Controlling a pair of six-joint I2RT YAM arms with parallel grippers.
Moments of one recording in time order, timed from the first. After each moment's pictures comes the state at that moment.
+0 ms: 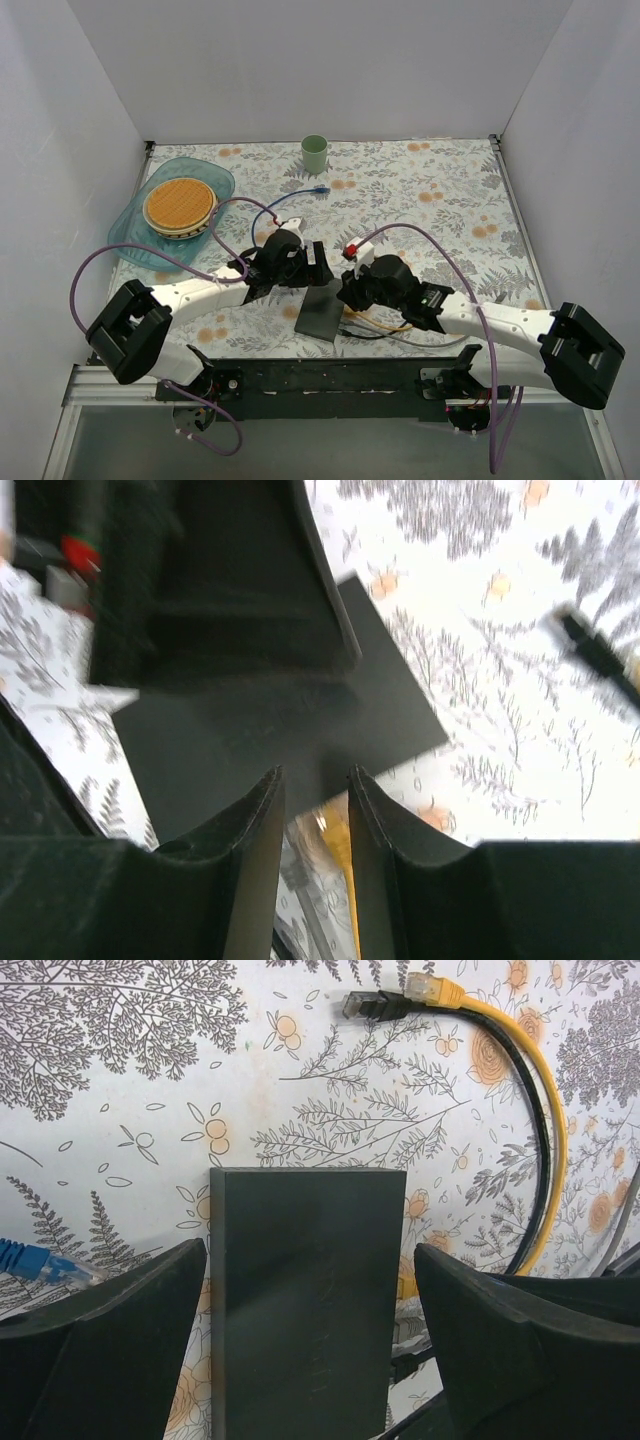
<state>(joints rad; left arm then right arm) -0.77 1.40 0.71 -0.02 0.01 -0.71 0.97 1.17 0.53 0.12 -0.01 0.22</state>
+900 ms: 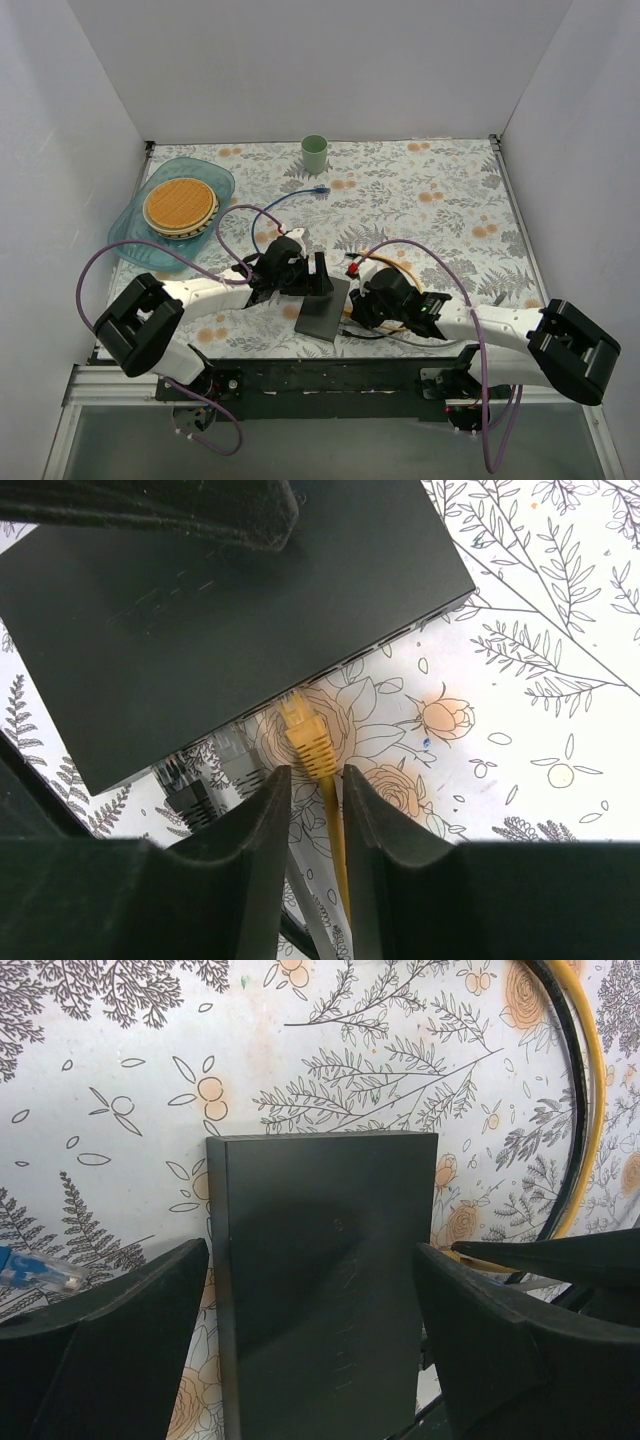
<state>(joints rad) -0.77 1.45 0.65 0.05 0.09 -0.69 0.97 1.20 0.41 0.05 -0.04 0.22</state>
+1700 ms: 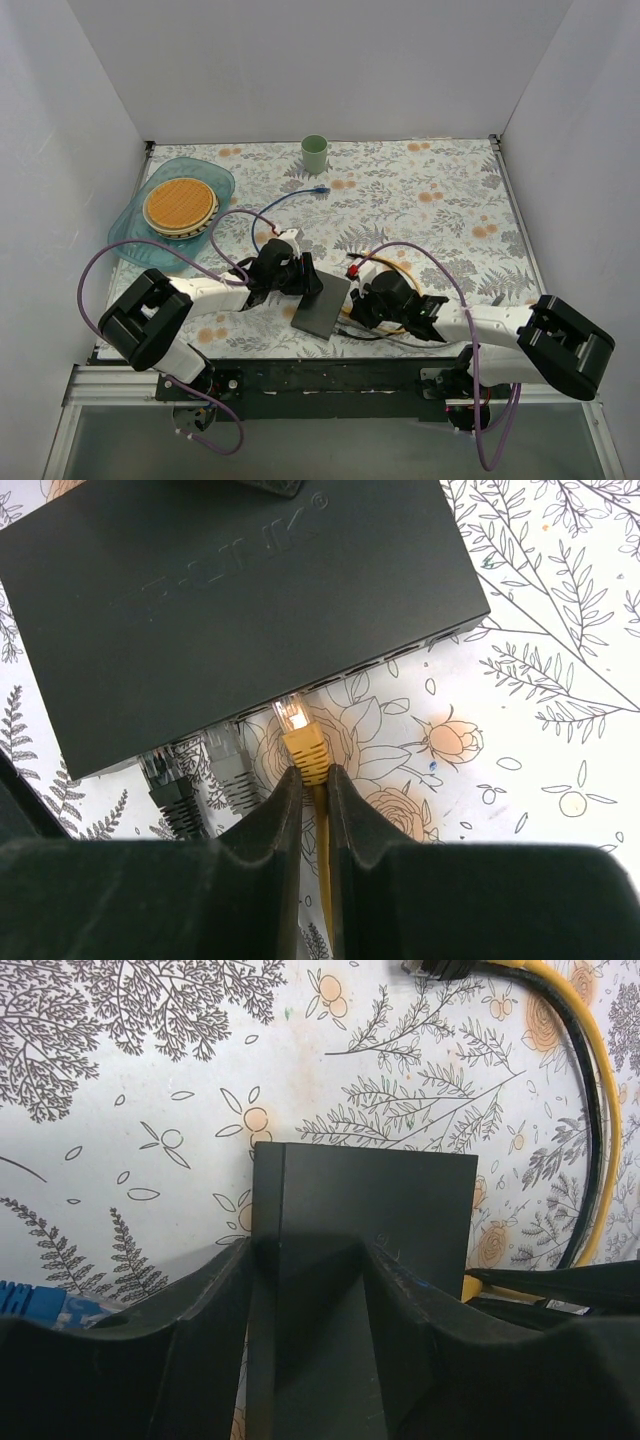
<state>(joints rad) -0.72 1.49 0.56 0.23 0.14 -0.65 0.96 1.24 0.36 0.20 -0.05 0.21</state>
